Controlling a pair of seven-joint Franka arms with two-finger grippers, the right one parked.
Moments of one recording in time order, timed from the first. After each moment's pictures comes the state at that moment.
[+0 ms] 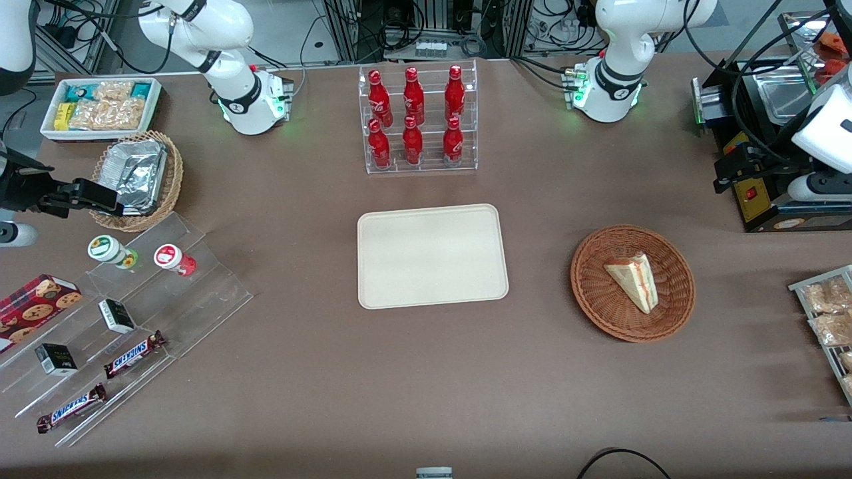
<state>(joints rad) 0.01 -0.03 -0.06 -1.58 -0.01 1.54 -0.02</state>
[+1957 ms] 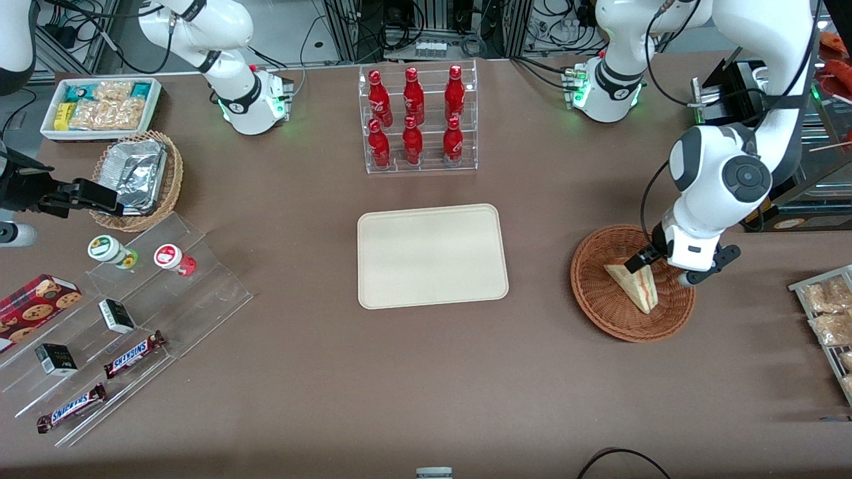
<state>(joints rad) -0.02 0.16 -0.07 -2.23 0.02 2.40 -0.64</state>
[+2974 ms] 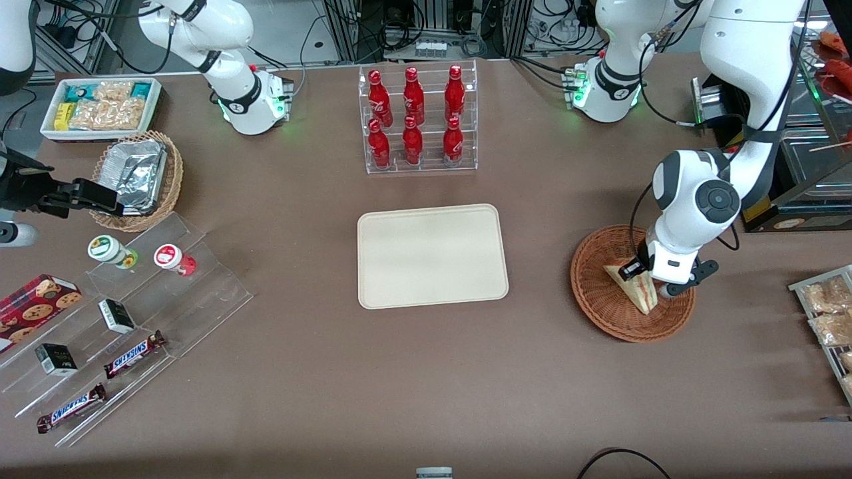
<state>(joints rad) -0.02 0.27 -0.07 -2.24 0.06 2.54 -0.64</state>
